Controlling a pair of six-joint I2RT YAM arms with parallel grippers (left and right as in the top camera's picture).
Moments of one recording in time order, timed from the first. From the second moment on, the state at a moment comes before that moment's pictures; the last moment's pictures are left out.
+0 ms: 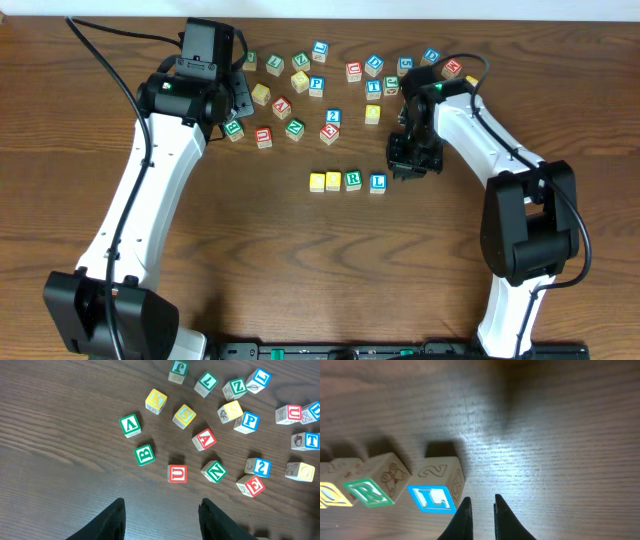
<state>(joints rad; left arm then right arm) -0.20 1.66 1.58 -0.92 -0.14 -0.41 0.27 2.07 1.55 -1.11 -0.21 0.41</state>
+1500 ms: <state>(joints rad) -0.18 1.66 1.58 -0.91 -0.14 -0.41 0.37 2.07 1.65 -1.01 -0.24 0.33</state>
